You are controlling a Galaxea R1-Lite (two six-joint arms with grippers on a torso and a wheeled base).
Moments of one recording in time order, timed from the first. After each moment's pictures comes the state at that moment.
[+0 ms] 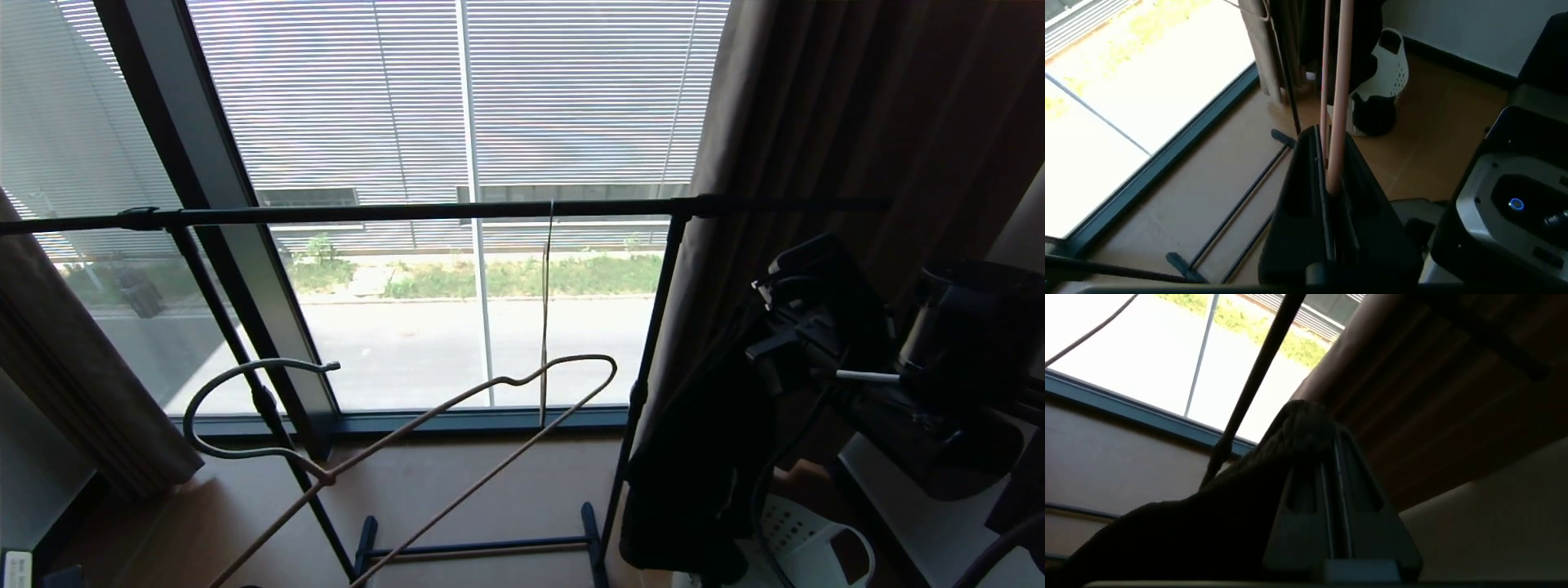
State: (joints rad) left arm -0.47 0.82 -0.18 -0.30 -0.35 0.27; right arm 0.53 1.60 -0.62 -0.82 -0.54 -0.37
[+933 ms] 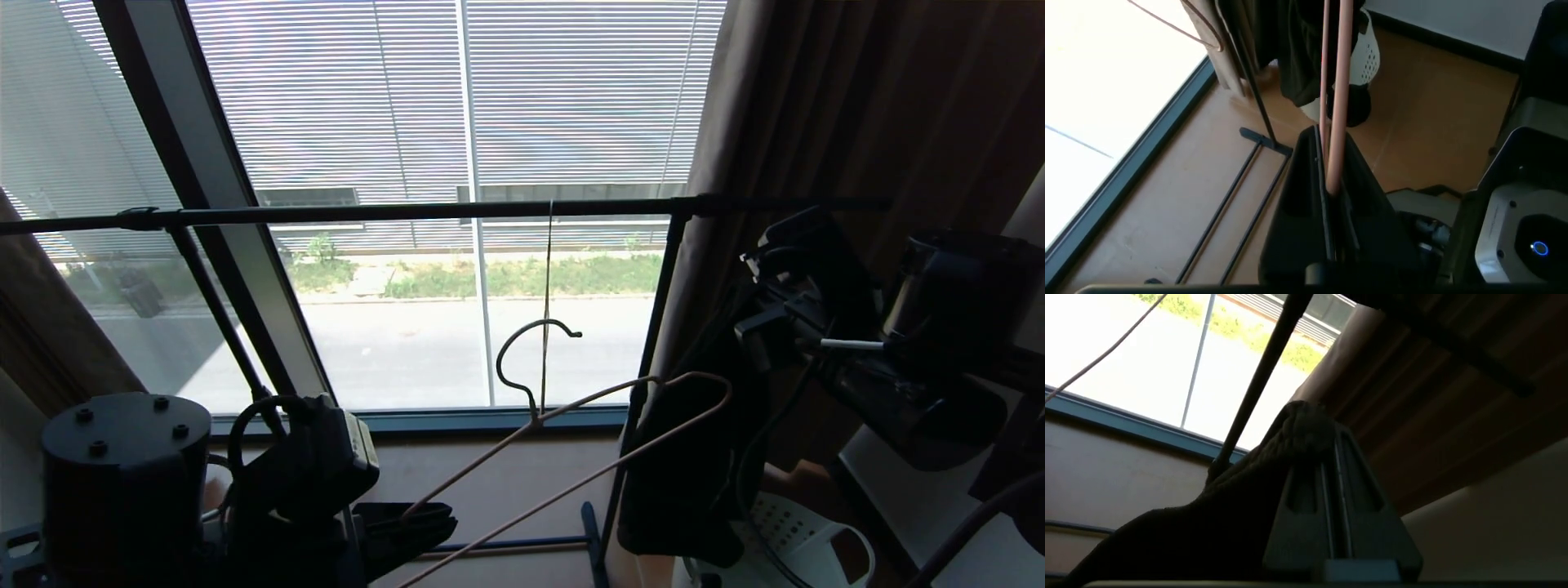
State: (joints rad) left arm -0.65 1.42 -0.38 -0.59 -0.34 0.28; right arm 0.55 1.62 -0.71 -0.77 -0.56 -0.37
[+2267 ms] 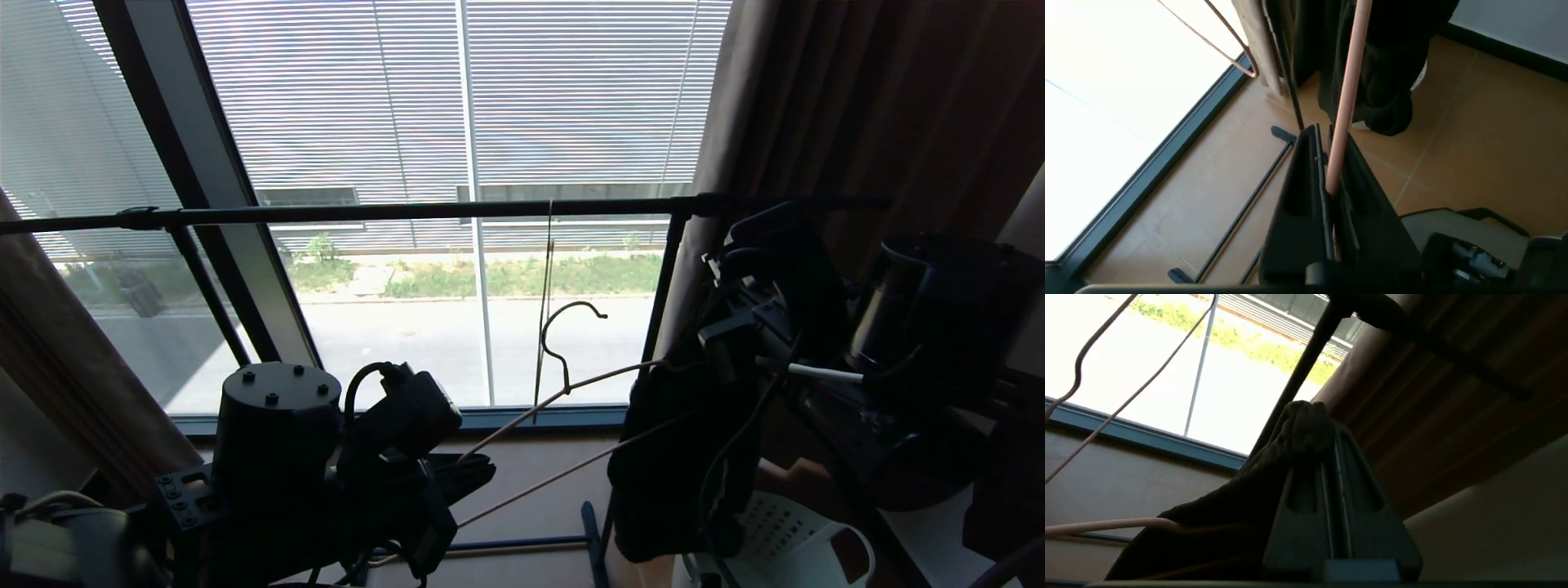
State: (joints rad) left arm -0.65 1.67 -0.48 -0.73 -0.23 0.27; right arm 0.74 1.63 -0.75 -0.77 -0.77 -0.34
